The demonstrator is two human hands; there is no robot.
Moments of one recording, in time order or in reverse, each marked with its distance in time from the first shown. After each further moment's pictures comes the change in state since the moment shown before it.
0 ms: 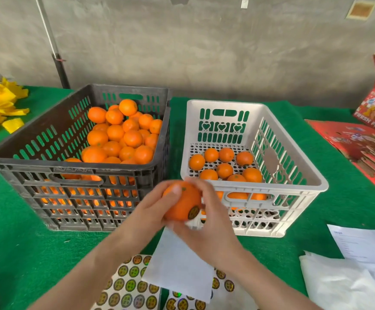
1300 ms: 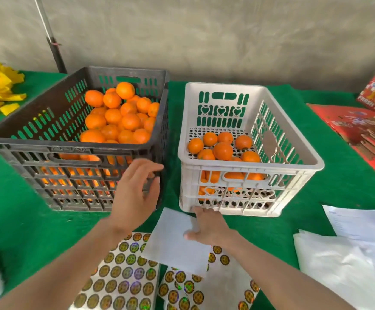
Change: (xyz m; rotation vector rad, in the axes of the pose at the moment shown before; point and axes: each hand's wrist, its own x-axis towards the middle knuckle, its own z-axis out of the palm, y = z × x) left_hand 0.024 -0.056 -0.029 0.942 0.491 0.771; right_hand -0.012 0.148 0.029 -0.787 -0.622 0.454
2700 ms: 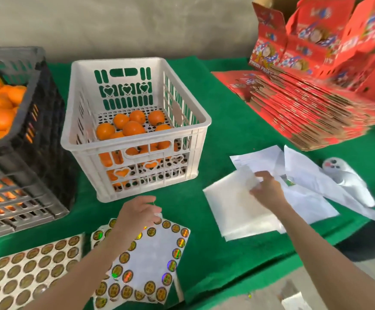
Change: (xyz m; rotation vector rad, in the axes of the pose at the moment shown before) left_hand -0.056 0.092 0.138 -0.668 -0.735 -0.998; right_hand -0.201 0.235 -0.025 0.560 0.560 0.850
